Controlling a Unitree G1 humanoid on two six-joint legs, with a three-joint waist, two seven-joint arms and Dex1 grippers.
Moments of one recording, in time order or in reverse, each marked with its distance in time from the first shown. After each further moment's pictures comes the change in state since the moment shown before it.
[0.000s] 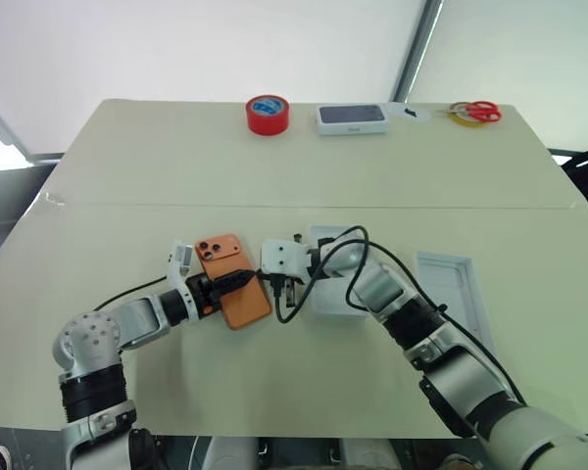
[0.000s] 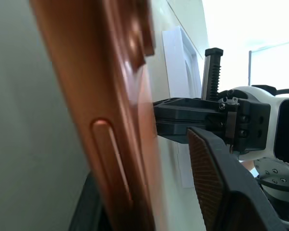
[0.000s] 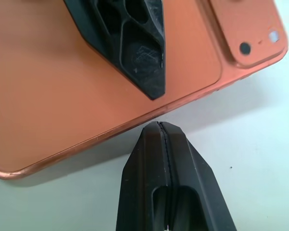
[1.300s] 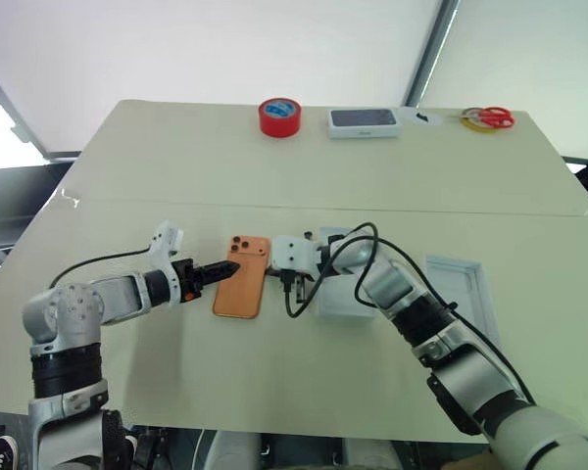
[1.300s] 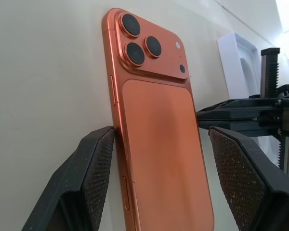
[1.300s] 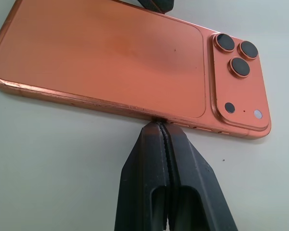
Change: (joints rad) left arm -0.125 0.186 -0.144 -0.016 0.183 0.026 -0.008; right arm -0.001 -0.037 -0.008 0.000 -0.001 0.012 0.011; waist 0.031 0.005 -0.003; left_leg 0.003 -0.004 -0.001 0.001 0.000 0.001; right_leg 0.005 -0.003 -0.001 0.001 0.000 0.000
